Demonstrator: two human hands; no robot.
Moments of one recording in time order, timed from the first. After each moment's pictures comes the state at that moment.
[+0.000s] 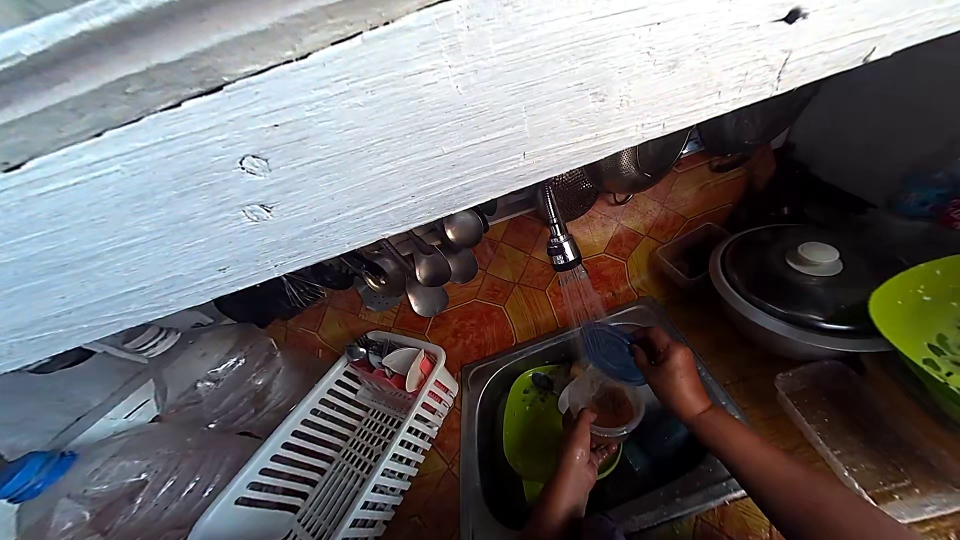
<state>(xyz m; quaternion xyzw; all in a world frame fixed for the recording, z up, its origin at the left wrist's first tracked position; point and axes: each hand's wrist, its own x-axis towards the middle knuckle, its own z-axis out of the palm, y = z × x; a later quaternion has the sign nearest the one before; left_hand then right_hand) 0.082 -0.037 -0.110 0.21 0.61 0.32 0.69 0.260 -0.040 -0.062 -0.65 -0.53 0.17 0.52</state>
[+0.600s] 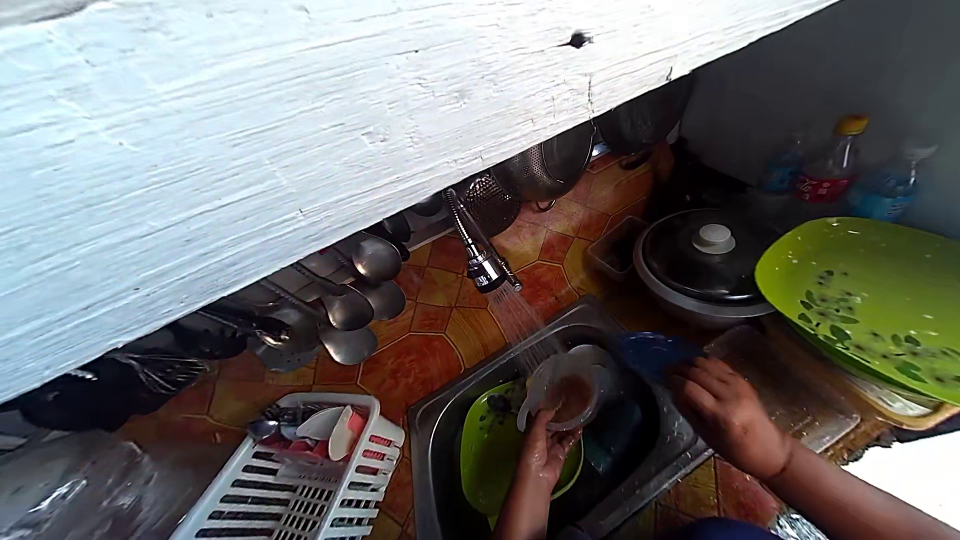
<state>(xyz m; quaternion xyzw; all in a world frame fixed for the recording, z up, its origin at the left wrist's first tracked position) 0.094 -0.018 -0.111 0.19 0.56 0.33 0.73 0.342 -0.152 -0.069 -0.56 -0.67 -0.23 0.42</state>
